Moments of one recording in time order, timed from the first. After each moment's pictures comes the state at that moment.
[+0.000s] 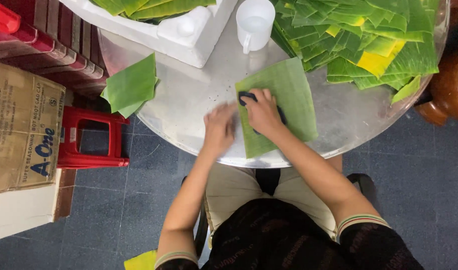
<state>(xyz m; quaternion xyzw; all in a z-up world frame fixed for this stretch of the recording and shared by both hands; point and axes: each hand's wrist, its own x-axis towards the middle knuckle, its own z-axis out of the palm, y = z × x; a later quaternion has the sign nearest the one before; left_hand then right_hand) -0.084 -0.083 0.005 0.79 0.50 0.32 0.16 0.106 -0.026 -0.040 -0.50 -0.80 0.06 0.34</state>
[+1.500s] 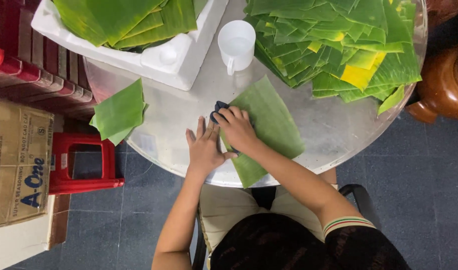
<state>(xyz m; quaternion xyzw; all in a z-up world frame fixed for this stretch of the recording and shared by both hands) -0.084 -0.058 0.027 0.78 0.60 0.02 0.21 0.070 -0.010 -0.049 -0.46 -0.83 -0.06 0.30</state>
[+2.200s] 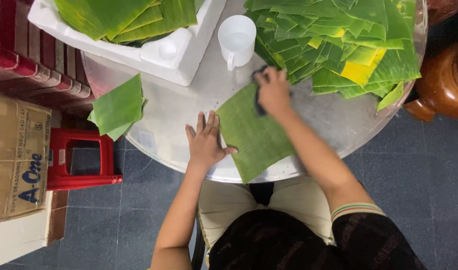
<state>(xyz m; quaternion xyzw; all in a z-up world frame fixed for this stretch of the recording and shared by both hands) -0.077 -0.057 0.052 0.76 0.61 -0.02 0.21 0.165 0.056 -0.050 -0.55 -0.81 0.01 0.22</state>
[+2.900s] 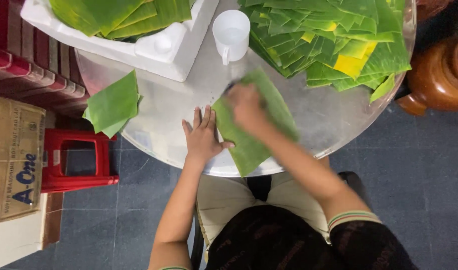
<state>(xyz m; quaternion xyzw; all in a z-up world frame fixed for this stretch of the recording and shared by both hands) -0.073 -0.058 0.055 0.75 0.62 -0.06 0.22 0.116 0.022 -0.047 -0.69 -0.60 0.26 0.30</state>
